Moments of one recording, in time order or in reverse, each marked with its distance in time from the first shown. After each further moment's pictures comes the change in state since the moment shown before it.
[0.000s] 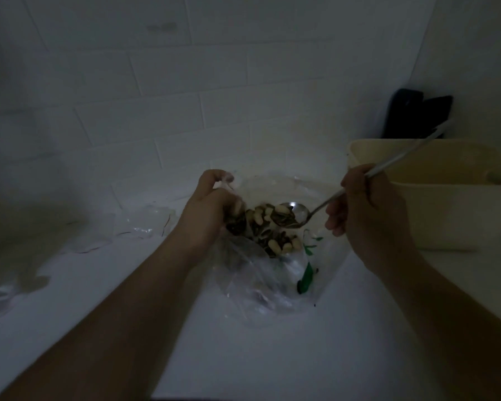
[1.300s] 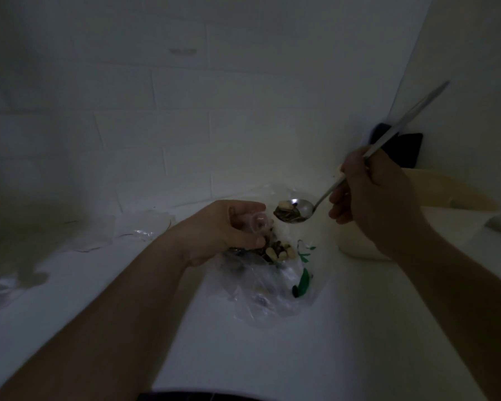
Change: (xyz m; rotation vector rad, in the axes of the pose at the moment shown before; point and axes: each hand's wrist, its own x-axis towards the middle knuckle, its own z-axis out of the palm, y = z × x) left_hand -0.002 0.005 -0.019 0.171 -0.440 -0.116; right_hand 0.008 -0.069 -0.009 -0.267 -0.080 -0.122
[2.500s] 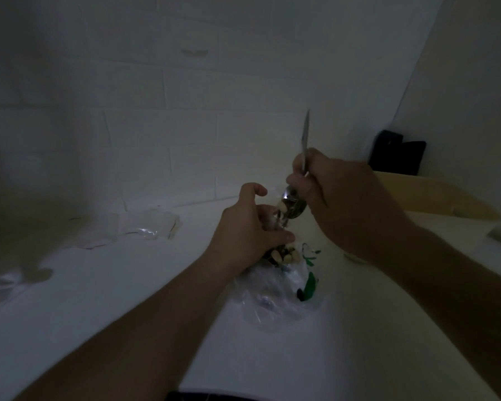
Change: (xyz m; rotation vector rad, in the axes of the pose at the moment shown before) left_hand 0.004 0.008 0.045 0.358 0.381 0.219; right_hand -0.006 -0.039 0.026 -0.587 -0.254 -0.548
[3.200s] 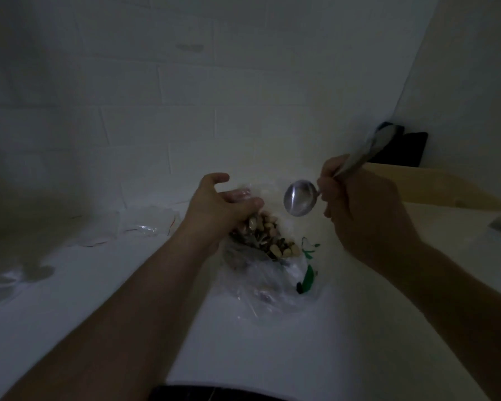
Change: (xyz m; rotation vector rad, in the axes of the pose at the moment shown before) left_hand 0.013 -0.015 -0.030 -0.452 0.163 -0.263; right_hand -0.031 0.025 0.010 0.065 0.171 0.028
